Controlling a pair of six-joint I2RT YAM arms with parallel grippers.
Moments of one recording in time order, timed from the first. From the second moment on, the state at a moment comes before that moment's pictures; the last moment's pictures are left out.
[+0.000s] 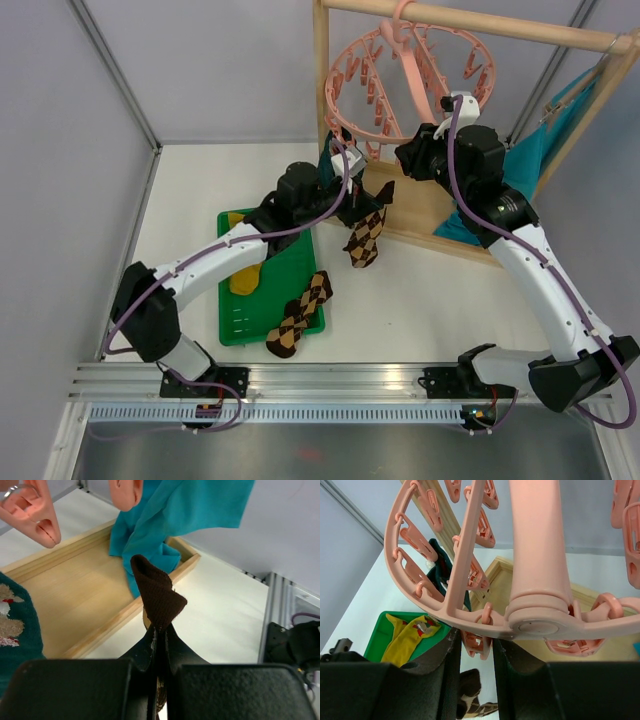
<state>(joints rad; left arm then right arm) -0.76 1.55 1.26 0.17 0.42 -0.18 0.40 1.25 1.43 -0.37 0.04 0.30</state>
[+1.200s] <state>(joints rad) -0.84 1.66 1.39 0.23 0.15 -0.10 0.40 1.26 1.46 -0.42 0.06 0.31</state>
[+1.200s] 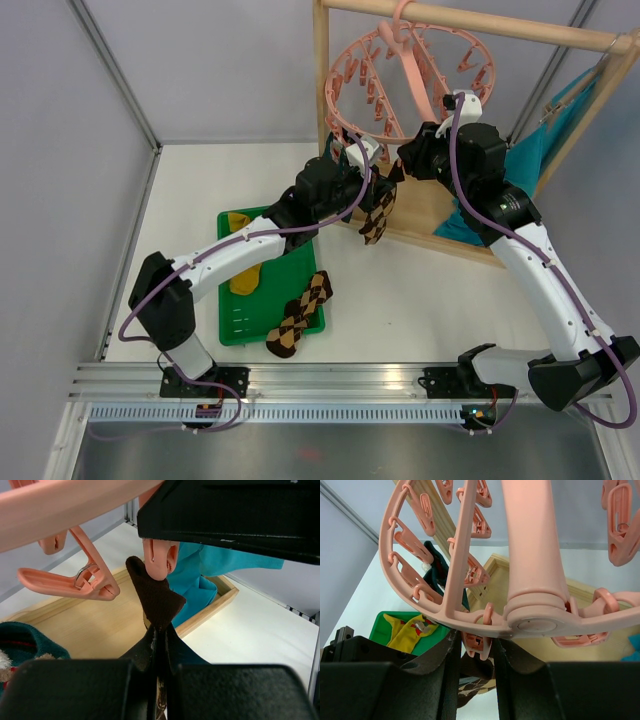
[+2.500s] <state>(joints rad) -0.84 1.66 1.38 0.33 0.15 -0.11 0.40 1.26 1.48 -0.43 0.06 0.31</state>
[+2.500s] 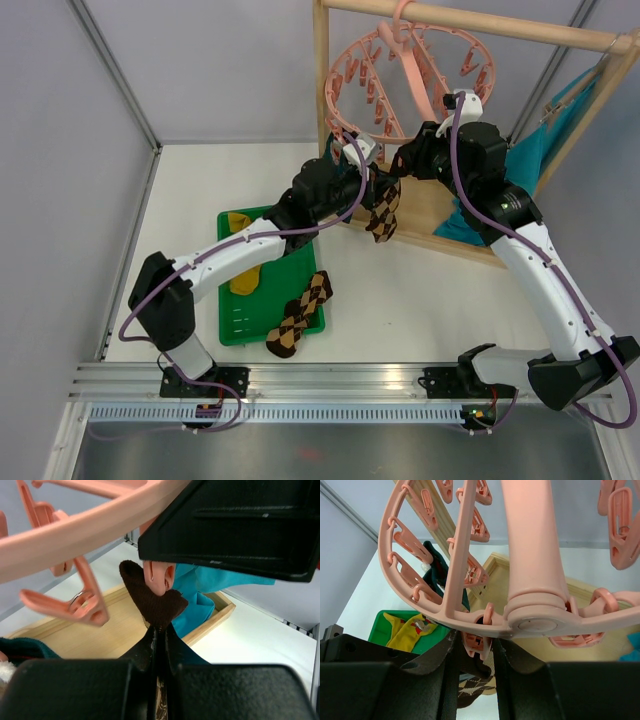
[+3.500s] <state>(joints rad) -0.82 1.63 1.30 0.40 0.19 -0.17 0.40 1.26 1.49 -0.45 0.05 0.33</state>
